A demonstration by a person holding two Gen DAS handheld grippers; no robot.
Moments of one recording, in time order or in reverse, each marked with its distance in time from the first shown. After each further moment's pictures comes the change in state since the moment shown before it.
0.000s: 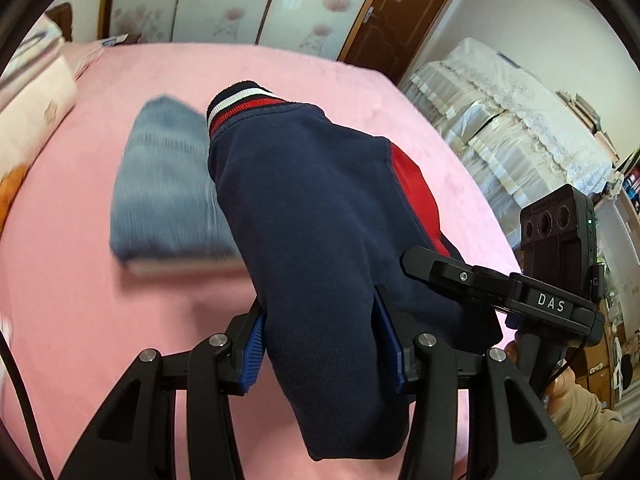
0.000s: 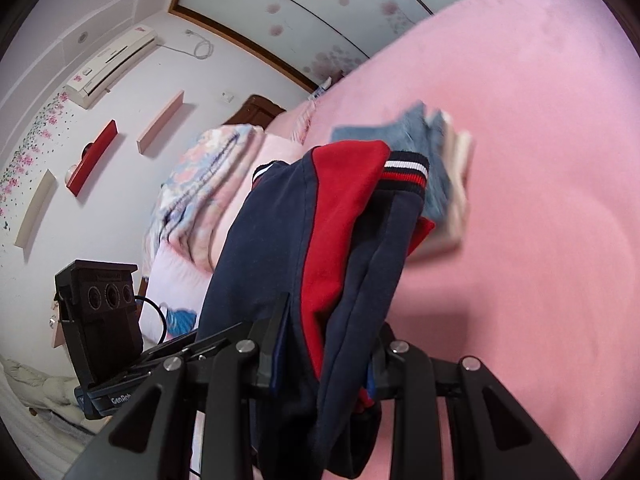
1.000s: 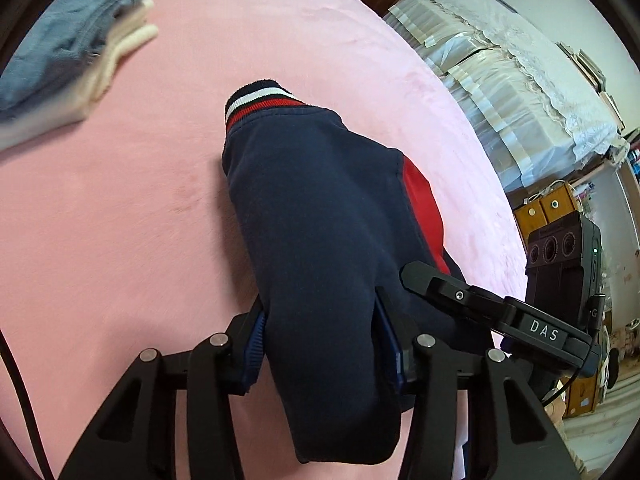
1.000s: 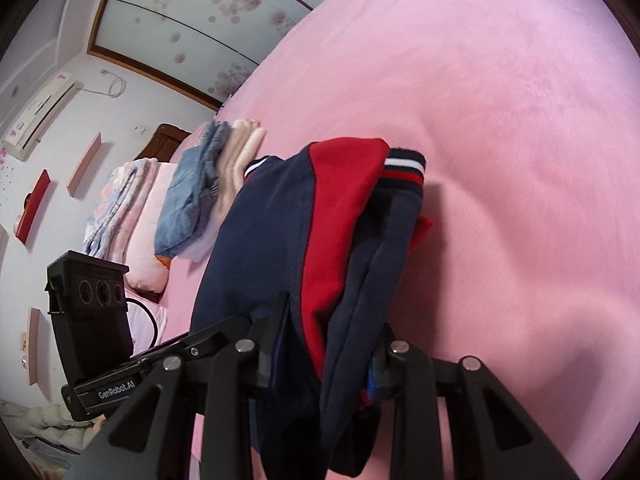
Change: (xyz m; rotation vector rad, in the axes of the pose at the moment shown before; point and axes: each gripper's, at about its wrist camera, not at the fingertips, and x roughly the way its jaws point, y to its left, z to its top) left arm 0.213 -0.182 -0.152 -0.057 0.211 -0.092; right arm -0.144 -0.235 -0.104 0.205 -0.015 -0.202
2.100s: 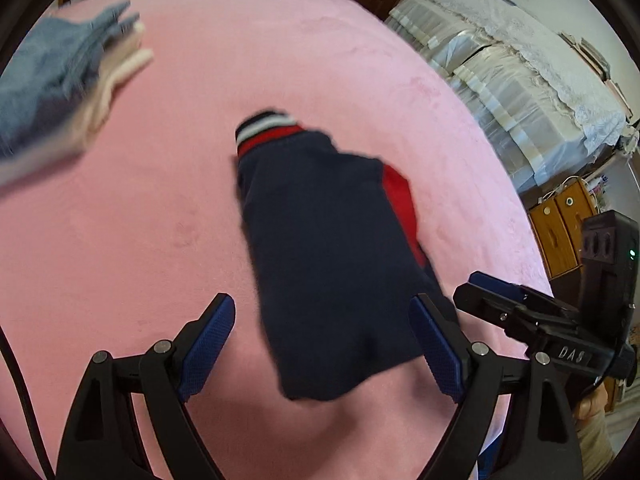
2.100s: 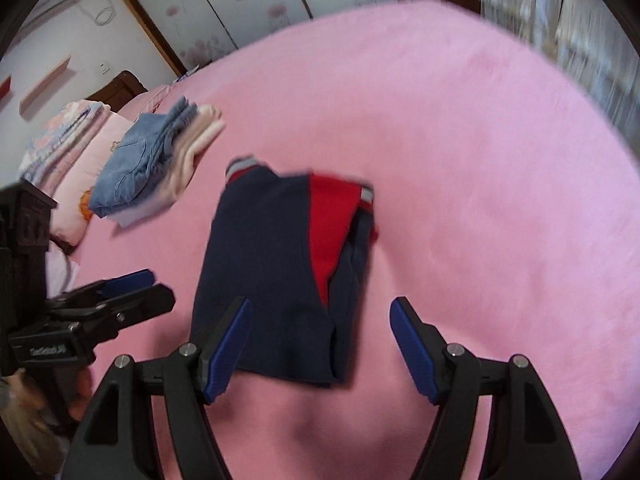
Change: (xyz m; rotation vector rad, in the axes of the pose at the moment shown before) left arm 0.026 -0.008 0.027 0.033 -0.010 0.062; right arm -0.035 0.005 0.022 -0.212 0.032 -0.345
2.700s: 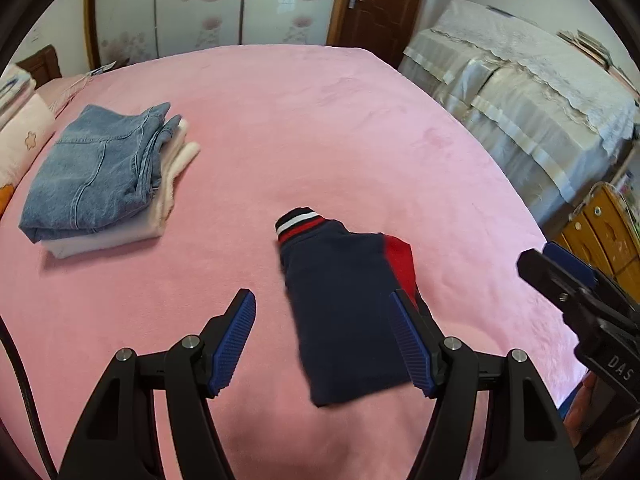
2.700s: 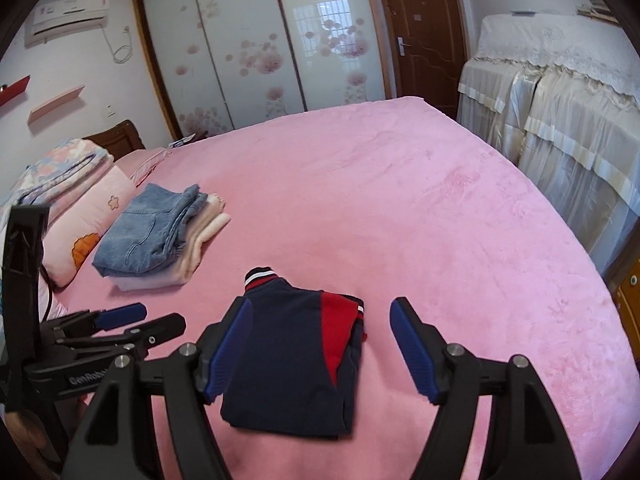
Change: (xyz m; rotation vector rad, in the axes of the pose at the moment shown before) left arm -0.101 -0.051 0.018 0.101 -0.202 0.218; right arm -0.105 0.072 0.018 -0.140 -0.361 -0.172
